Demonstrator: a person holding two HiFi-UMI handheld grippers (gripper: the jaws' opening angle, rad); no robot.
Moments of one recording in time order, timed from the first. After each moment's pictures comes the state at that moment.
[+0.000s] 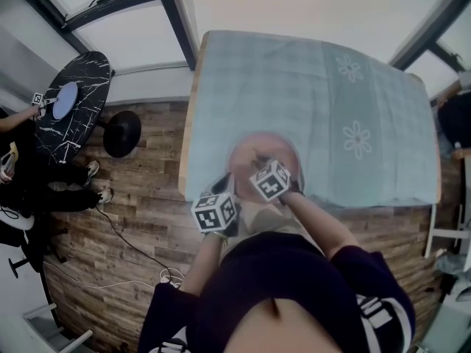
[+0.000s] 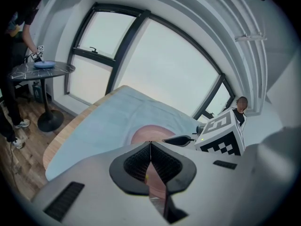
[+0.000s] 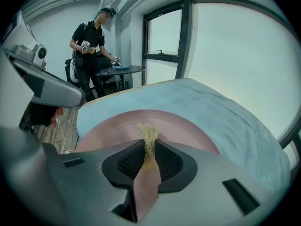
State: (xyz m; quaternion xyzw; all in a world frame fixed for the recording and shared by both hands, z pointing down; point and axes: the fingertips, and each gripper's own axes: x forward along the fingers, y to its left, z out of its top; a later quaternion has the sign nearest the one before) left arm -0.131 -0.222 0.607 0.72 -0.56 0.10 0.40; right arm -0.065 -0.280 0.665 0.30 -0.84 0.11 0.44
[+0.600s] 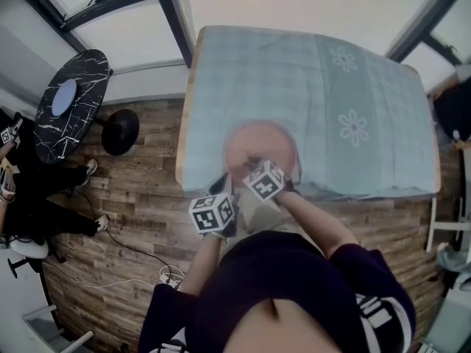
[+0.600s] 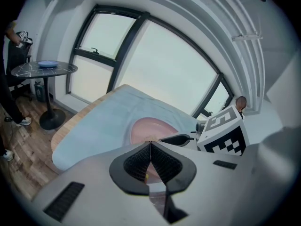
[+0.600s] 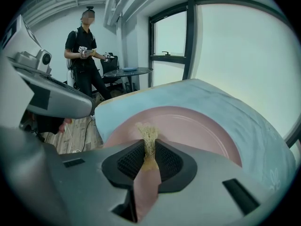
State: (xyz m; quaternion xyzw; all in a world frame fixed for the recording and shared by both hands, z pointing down) left arm -0.131 -0.179 0.613 0.72 -0.56 0.10 0.39; right arm -0.084 -0.230 0.667 0.27 -0.85 0.11 0.43
